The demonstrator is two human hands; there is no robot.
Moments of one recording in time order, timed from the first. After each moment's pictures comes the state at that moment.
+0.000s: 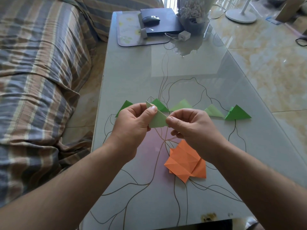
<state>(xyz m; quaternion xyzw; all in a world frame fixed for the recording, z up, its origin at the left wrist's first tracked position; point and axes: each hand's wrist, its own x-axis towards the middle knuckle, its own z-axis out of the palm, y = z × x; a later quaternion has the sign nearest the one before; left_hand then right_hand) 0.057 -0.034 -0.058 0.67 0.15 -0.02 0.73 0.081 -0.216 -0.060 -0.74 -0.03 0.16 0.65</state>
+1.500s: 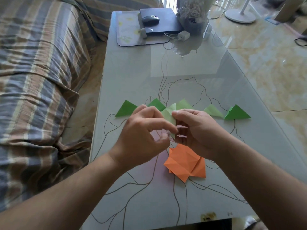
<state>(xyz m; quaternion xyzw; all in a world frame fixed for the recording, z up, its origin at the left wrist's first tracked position) 0.046 -0.034 -0.064 0.87 -0.21 0.20 0.39 0.084 -0.216 -0.046 -0.60 0.07 0.29 0.74</state>
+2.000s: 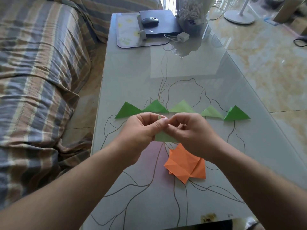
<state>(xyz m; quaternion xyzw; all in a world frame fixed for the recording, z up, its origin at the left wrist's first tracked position) 0.052 -0.043 -0.060 0.63 0.11 -0.12 0.76 0.086 -0.221 -0.073 -0.83 -0.14 0.13 0.52</state>
